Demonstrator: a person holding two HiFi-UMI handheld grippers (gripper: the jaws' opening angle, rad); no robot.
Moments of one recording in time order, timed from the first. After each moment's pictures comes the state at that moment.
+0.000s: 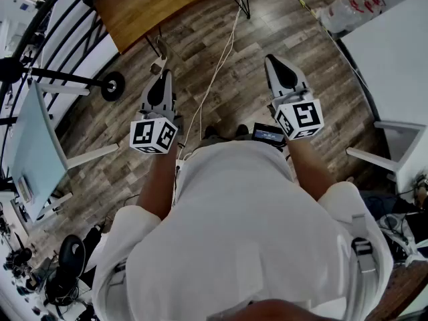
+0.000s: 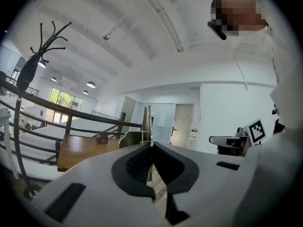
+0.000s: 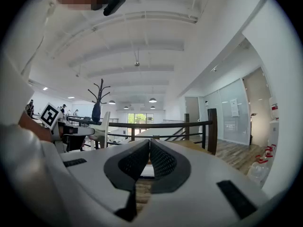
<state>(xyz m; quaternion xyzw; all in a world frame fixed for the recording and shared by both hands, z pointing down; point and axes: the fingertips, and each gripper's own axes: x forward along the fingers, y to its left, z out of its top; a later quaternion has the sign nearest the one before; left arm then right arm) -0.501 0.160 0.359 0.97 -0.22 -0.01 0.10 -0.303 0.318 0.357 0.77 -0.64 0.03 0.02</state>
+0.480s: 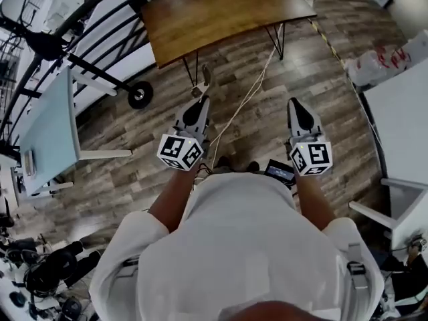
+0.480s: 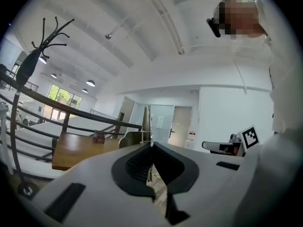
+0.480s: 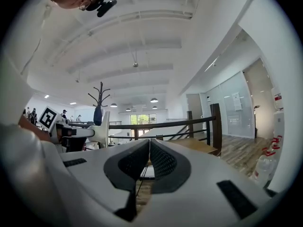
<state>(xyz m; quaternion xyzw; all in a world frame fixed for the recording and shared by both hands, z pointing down) -0.495 0.174 0.372 0.97 -0.20 -0.02 0.12 -0.300 0.318 0.381 0.76 -0.65 0.05 -0.01</state>
